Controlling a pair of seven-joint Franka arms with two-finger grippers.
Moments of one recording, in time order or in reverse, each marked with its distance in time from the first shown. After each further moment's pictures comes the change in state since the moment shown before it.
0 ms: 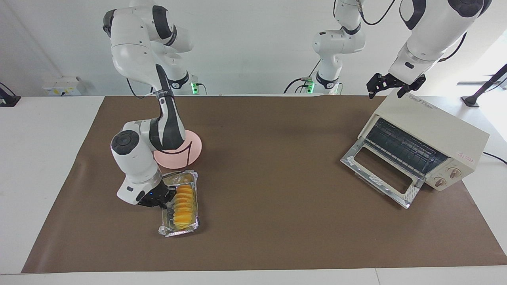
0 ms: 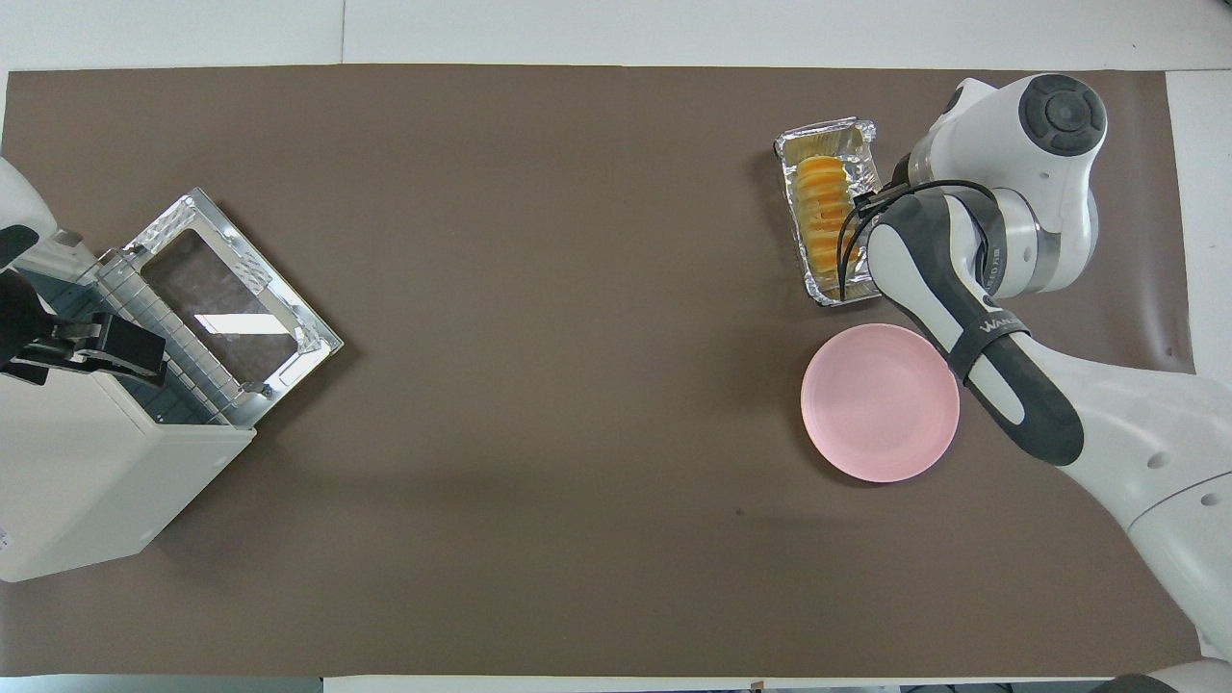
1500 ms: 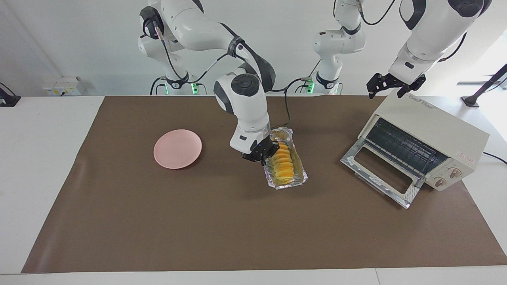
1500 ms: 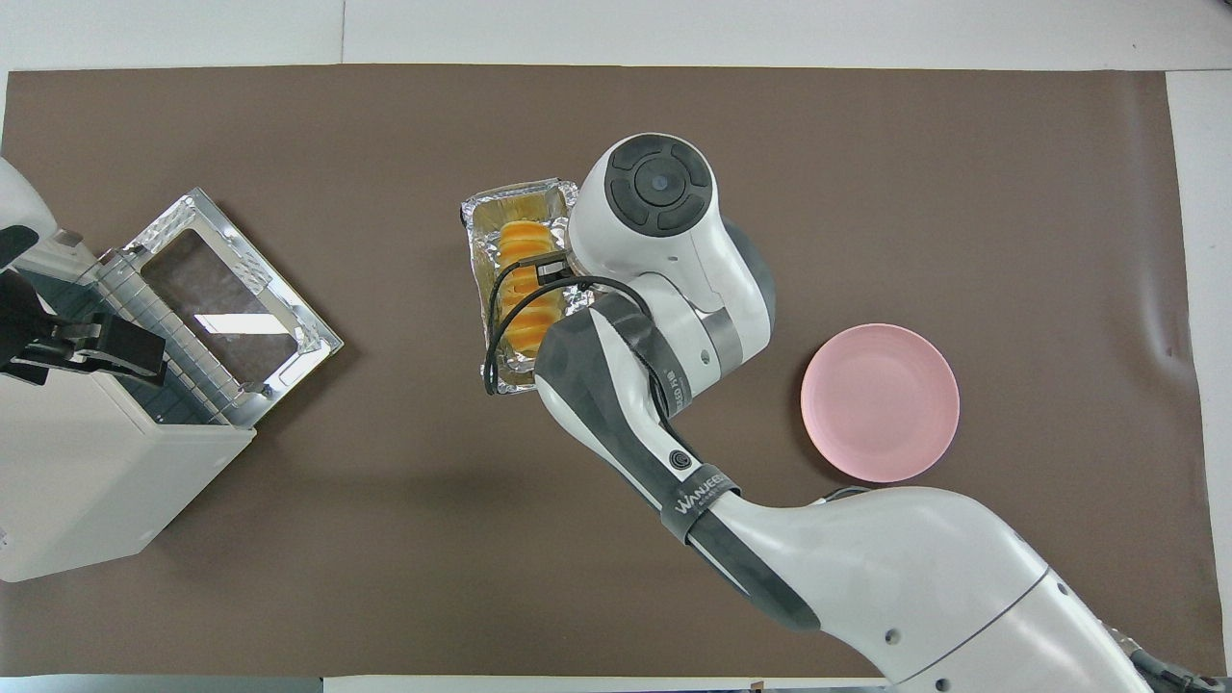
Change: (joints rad) left arm 0.000 0.000 0.000 0.000 0.000 0.000 0.000; right arm 0.492 0.010 0.021 0.192 0.109 -0.162 0.608
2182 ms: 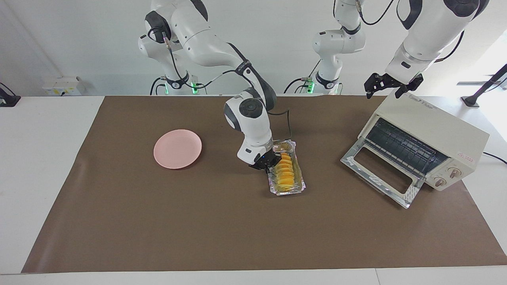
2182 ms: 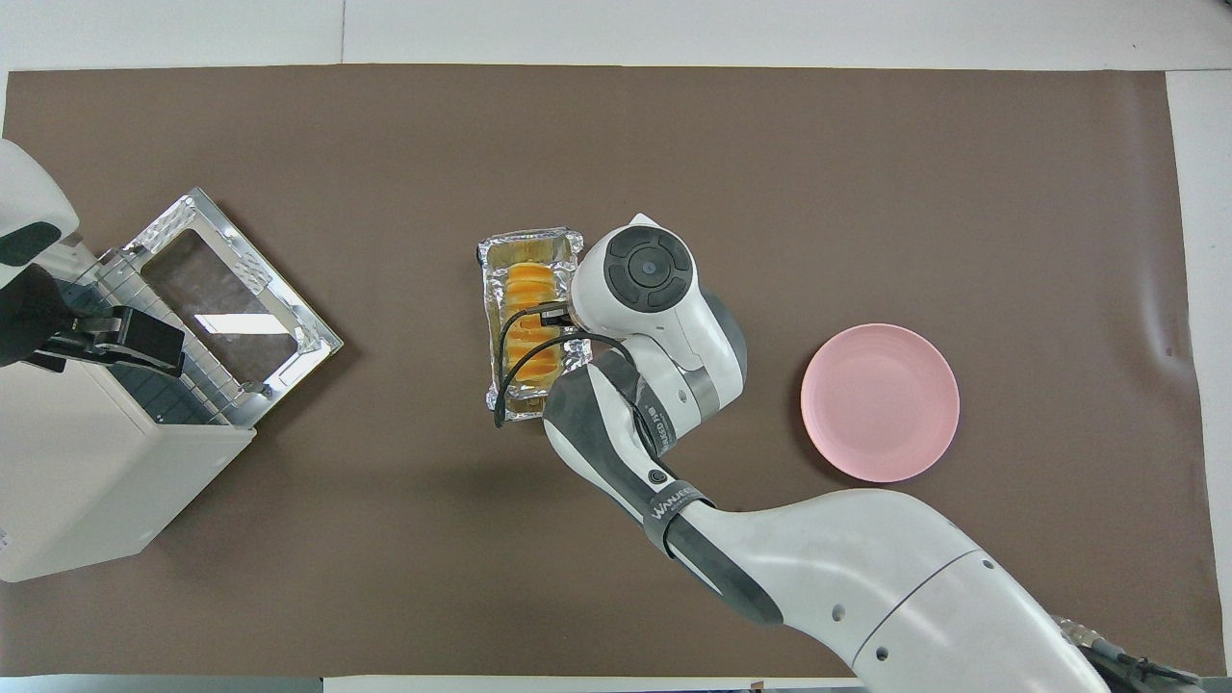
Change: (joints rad) left arm -0.013 0.000 -0.020 0.000 -0.004 0.041 -0.009; right arm 0.019 -0.002 0.000 -0.202 0.022 0.209 0.055
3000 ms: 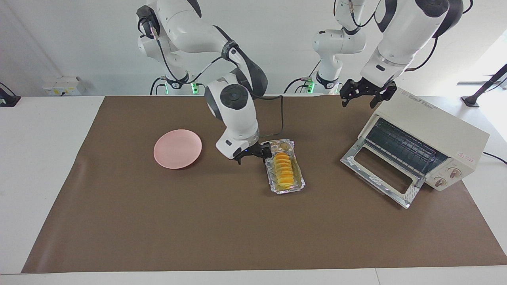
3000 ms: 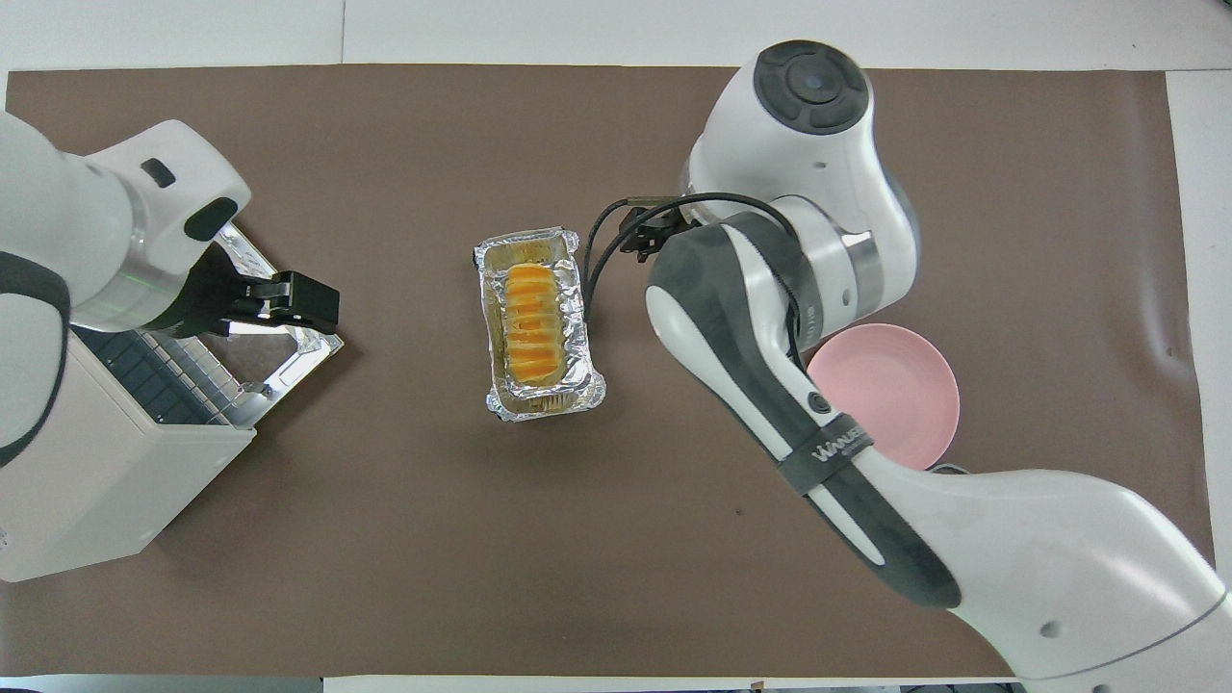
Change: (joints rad) left arm -0.156 0.052 -0.012 -0.070 -0.106 0.249 -0.227; right arm -0.193 -0.107 -0.021 0.241 0.017 -0.491 -0.110
